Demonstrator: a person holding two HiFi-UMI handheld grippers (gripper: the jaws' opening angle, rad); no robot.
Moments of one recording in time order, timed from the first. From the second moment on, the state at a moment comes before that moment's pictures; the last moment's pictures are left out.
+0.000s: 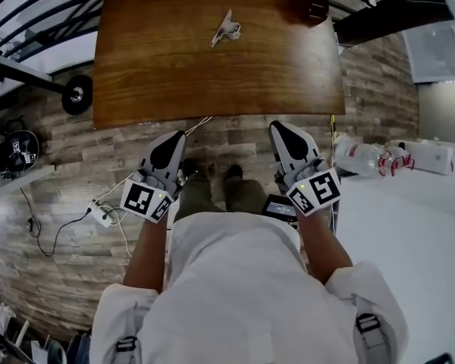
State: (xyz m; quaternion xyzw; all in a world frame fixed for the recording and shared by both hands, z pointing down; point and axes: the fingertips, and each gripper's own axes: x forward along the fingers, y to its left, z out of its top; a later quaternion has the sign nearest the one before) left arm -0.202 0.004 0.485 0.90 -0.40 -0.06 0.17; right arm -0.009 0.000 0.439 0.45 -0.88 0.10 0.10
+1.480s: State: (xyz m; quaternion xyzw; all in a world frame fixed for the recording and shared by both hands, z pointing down) left arm -0.134 -0.232 0.428 0.79 -0.60 0.04 0.08; right arm 0.111 -0.287 0.448 0.41 -0.90 0.13 0.01
